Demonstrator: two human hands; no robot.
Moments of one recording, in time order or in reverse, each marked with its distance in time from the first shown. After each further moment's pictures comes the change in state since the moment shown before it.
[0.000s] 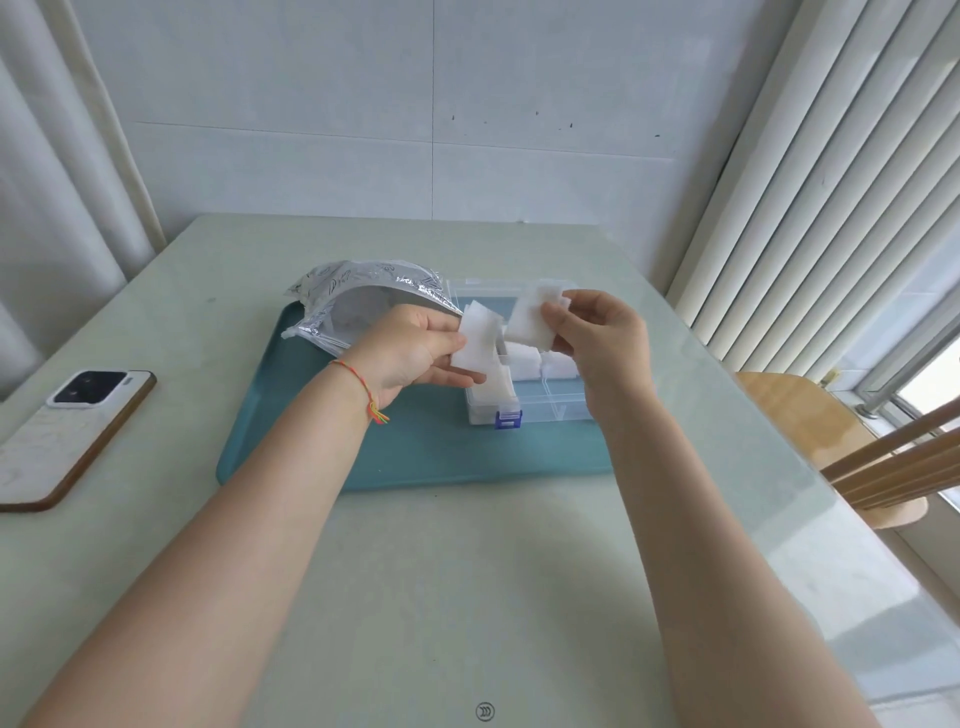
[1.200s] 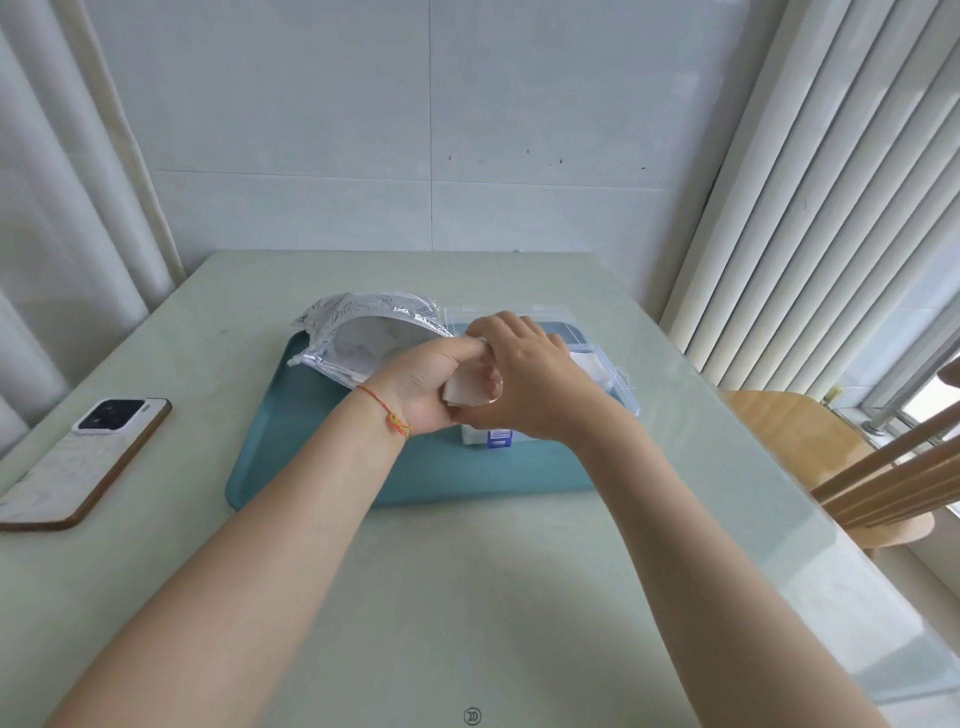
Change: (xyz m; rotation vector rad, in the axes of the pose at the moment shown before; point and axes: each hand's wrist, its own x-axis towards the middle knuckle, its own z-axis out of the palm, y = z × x) left_hand -0.007 0.019 0.036 -0.341 -0.146 -0.210; right_hand -0.026 -0.020 0.018 -1.045 -0.458 -0.639
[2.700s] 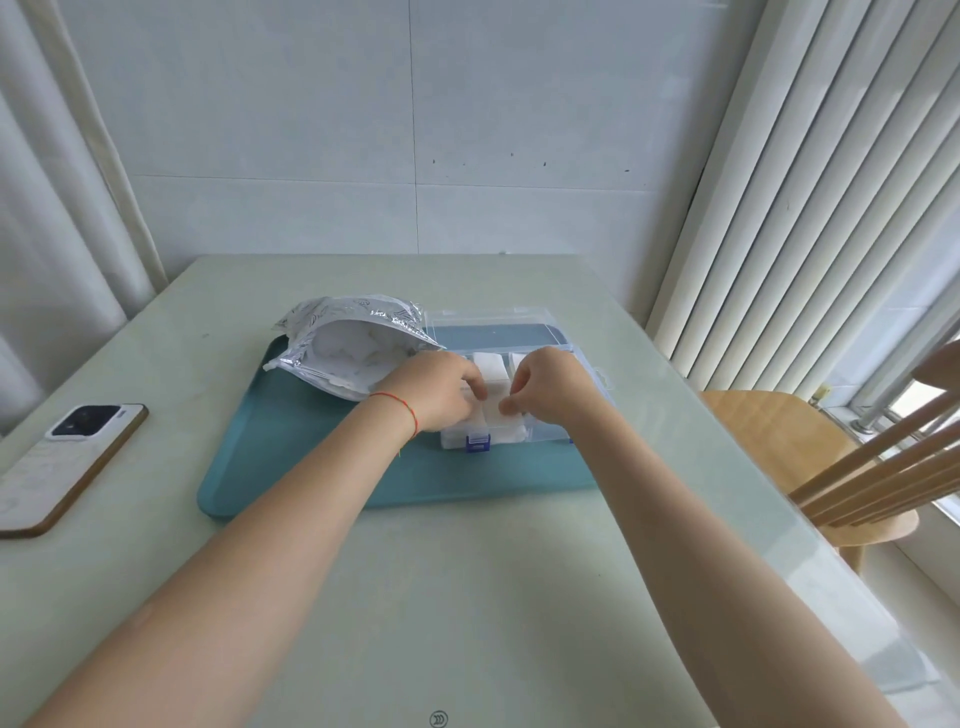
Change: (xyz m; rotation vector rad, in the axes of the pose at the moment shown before) left_hand 0.025 -0.011 0.003 1.485 0.278 0.253; right_hand 0.007 0.061 0.009 0.079 -0.273 0.550
